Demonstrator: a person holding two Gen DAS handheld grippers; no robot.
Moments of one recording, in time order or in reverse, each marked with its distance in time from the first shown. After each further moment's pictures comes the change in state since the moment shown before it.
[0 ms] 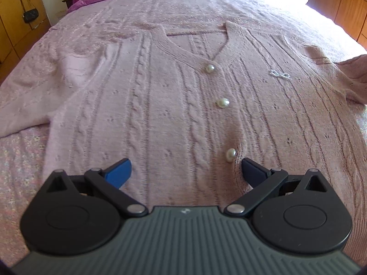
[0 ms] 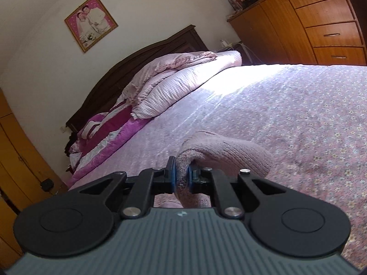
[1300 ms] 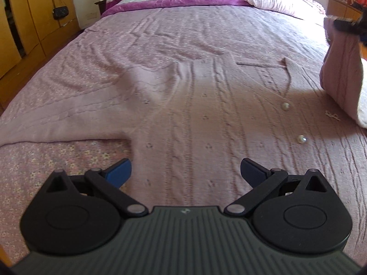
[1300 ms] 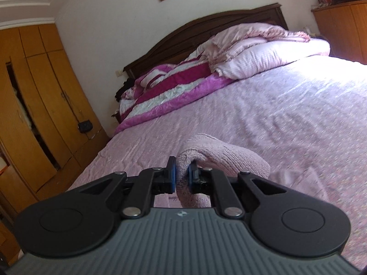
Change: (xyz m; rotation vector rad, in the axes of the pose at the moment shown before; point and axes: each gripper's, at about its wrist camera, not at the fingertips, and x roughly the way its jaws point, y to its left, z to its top) left arm -0.018 0.108 0.011 -0.113 -0.088 0.079; right arm 0.081 0.302 -0.141 -0.264 0.204 0.202
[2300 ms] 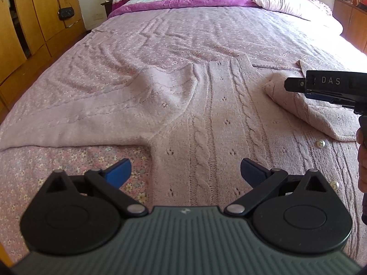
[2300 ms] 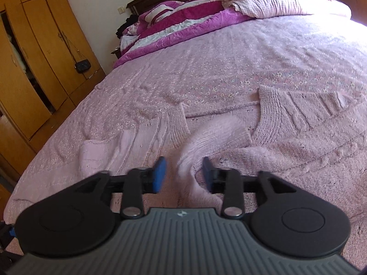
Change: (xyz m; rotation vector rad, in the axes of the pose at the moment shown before) left arm 0.010 0.019 0.004 0.001 -0.006 0.022; right arm 0.097 0.034 -0.091 -0.093 0.272 -0.011
